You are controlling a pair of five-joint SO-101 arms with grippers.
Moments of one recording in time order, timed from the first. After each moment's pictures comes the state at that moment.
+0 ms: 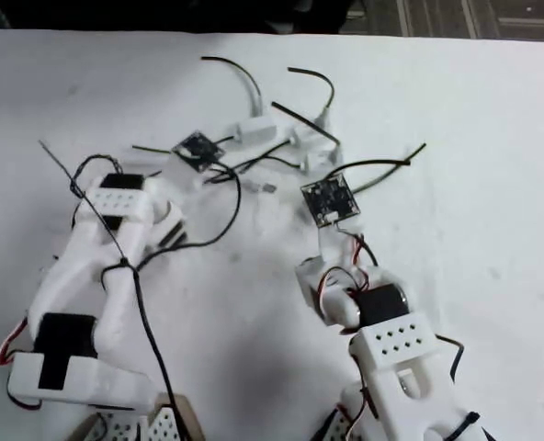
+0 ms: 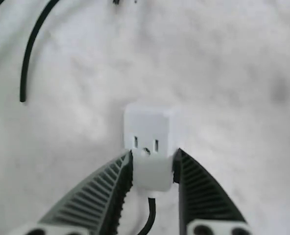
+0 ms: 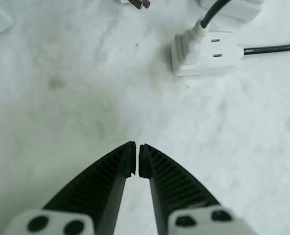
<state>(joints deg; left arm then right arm) -2.6 -0.5 31.8 57.9 -37.6 -19.4 -53.5 66.4 52.5 5.8</state>
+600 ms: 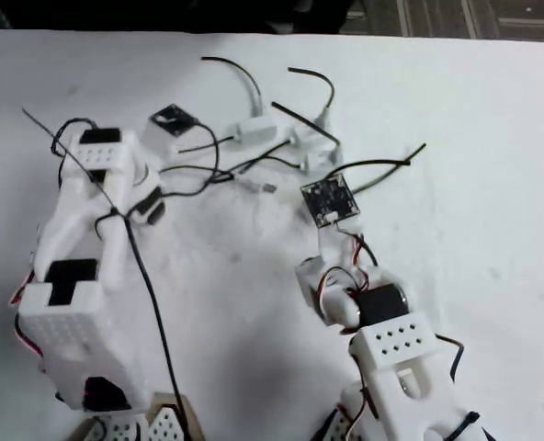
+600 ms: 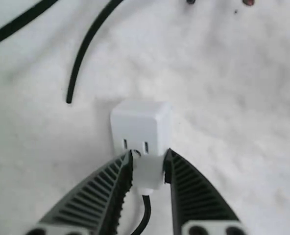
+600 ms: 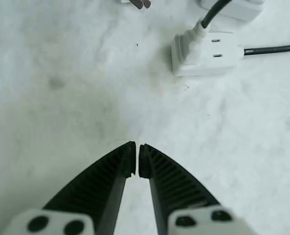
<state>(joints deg) -9.6 24.5 -0.2 74.5 -39.1 -19.4 -53.5 66.4 52.5 6.2</state>
